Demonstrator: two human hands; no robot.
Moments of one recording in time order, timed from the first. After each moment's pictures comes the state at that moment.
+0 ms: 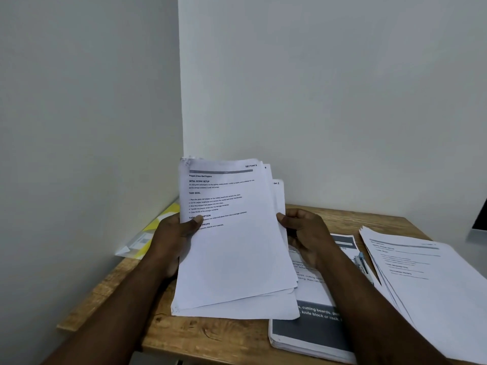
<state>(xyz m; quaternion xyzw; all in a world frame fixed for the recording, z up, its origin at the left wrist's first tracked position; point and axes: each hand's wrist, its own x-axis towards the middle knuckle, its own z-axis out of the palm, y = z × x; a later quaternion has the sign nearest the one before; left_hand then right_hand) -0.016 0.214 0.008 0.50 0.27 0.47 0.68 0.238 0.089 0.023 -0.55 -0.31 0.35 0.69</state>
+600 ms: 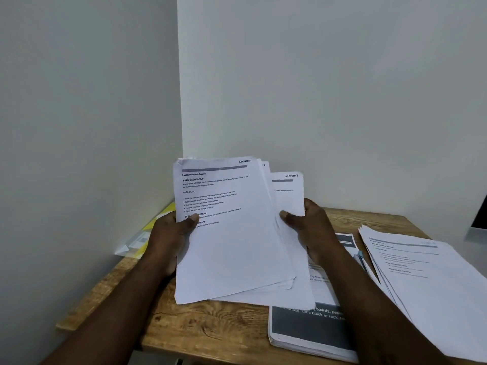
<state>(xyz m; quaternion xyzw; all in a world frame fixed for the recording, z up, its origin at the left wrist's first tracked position) -0.014 0.221 0.006 0.48 0.31 0.49 0.66 0.254 0.094 0.020 -0.61 -0.35 0.21 0.68</state>
